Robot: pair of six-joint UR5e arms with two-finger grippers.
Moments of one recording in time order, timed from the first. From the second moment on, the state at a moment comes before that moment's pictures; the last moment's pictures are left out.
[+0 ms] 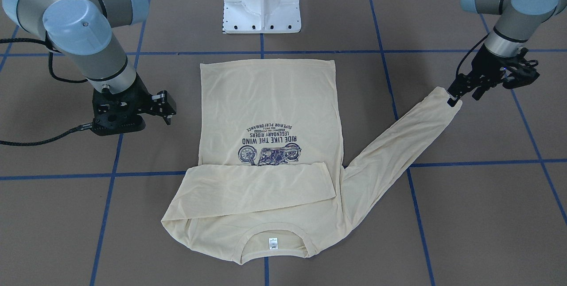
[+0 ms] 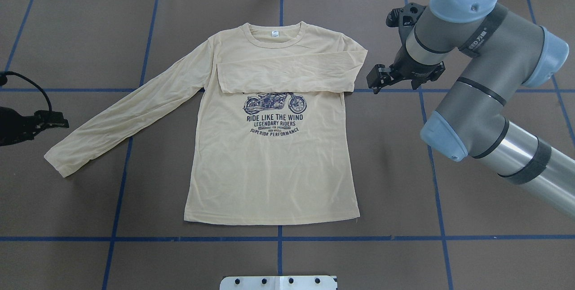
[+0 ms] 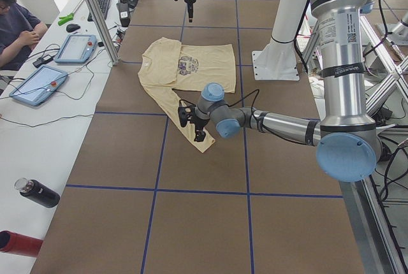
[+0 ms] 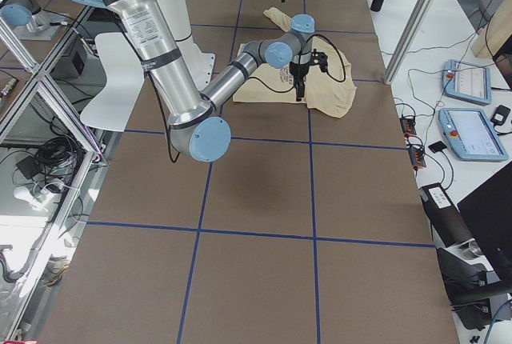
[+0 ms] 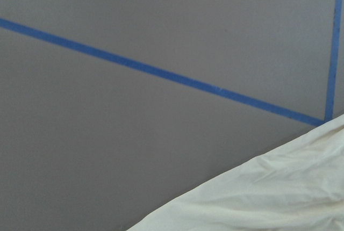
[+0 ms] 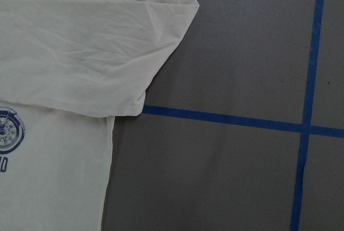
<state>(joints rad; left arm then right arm) -0.83 -1.40 -1.81 -2.32 -1.91 -1.30 0.82 -1.08 1.79 -1.65 2.06 0.82</state>
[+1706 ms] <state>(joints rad) -0.74 -1.39 -1.73 -2.32 -1.88 -1.30 0.81 -1.09 1.78 -1.64 2.06 0.82</state>
